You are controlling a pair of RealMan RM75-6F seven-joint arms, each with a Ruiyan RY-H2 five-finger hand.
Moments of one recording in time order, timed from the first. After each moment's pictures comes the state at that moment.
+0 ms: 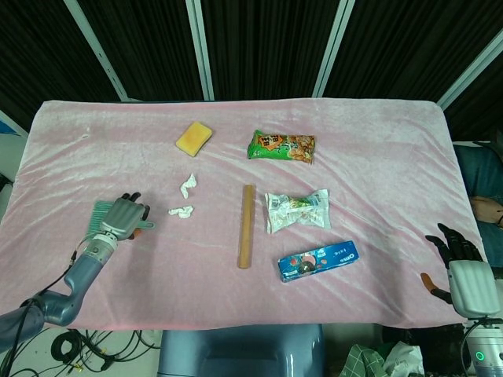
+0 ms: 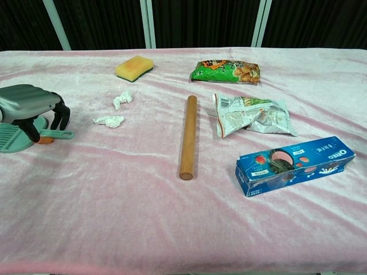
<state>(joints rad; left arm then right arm) -0.68 -1.57 -0.05 -1.05 1.28 0.81 0.29 0.08 -1.11 0.06 -1.62 -1.49 1.46 -0.04</state>
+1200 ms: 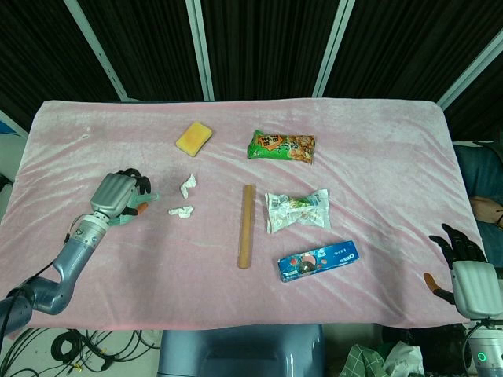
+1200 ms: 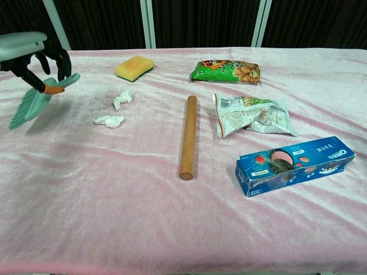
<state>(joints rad) -0.70 -1.47 -0.16 -1.11 1.37 0.93 -0.20 0.07 -1.11 0.06 -1.62 -1.47 1.46 -0.05</state>
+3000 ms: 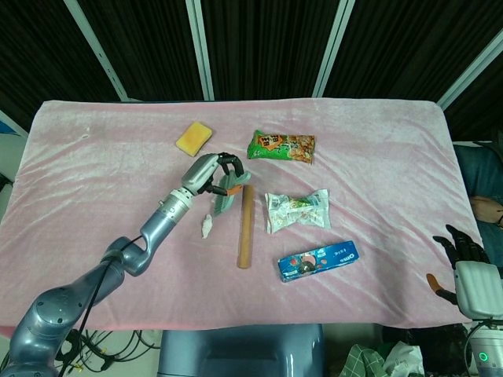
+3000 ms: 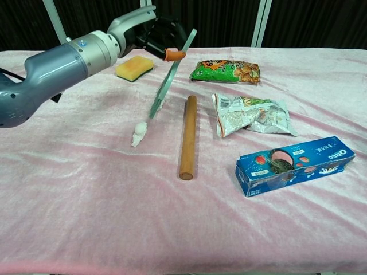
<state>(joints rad) -1.09 -1.89 -0.23 -0.62 1.48 0.93 -1.01 0.07 -1.11 0.07 -1.64 -1.45 1.45 -0.06</state>
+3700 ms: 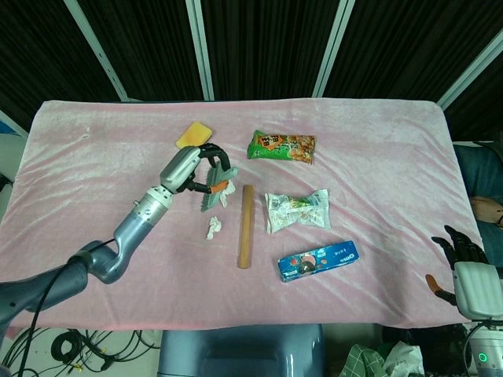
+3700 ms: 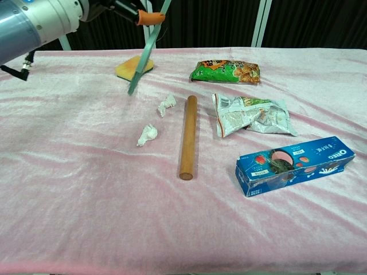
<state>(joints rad) -0.97 -1.56 -0.22 -1.10 1.44 1.00 -0.74 0.07 -1.11 0.06 -1.64 -1.45 1.45 -0.06</state>
